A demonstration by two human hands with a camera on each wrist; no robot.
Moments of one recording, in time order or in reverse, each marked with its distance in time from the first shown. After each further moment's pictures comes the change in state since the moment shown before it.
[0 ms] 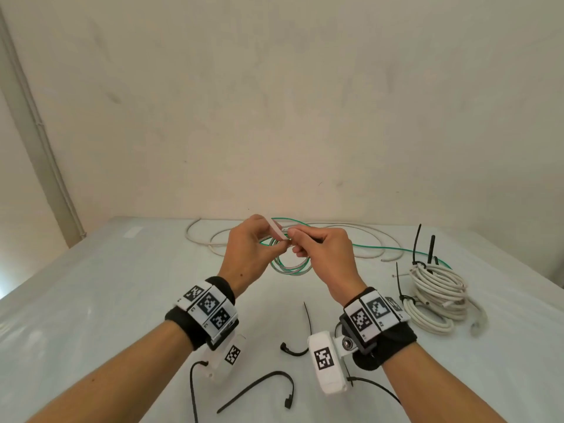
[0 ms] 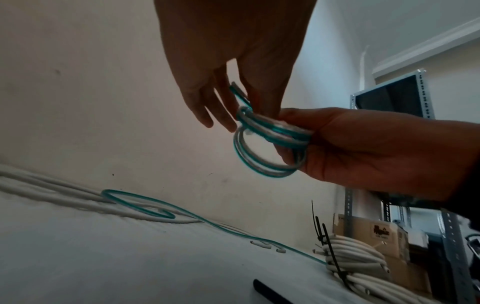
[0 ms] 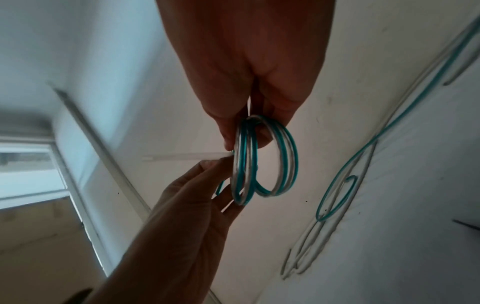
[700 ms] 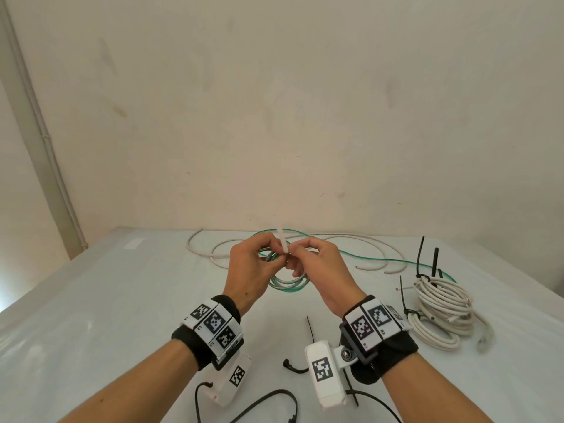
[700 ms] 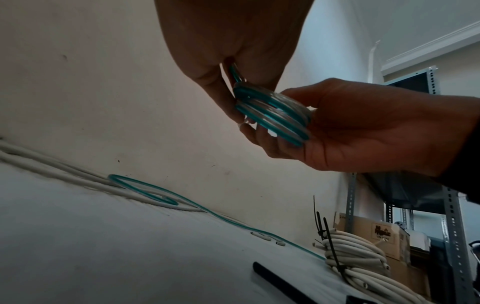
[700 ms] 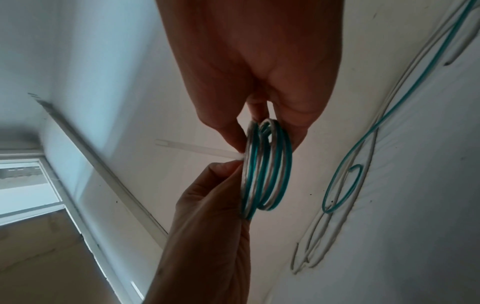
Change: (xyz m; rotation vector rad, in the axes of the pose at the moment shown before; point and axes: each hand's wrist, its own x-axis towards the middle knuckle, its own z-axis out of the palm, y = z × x) left_hand -0.005 -0.005 0.004 -0.029 0.042 0.018; right_hand 0.011 0.009 0.010 0.117 -0.078 0.255
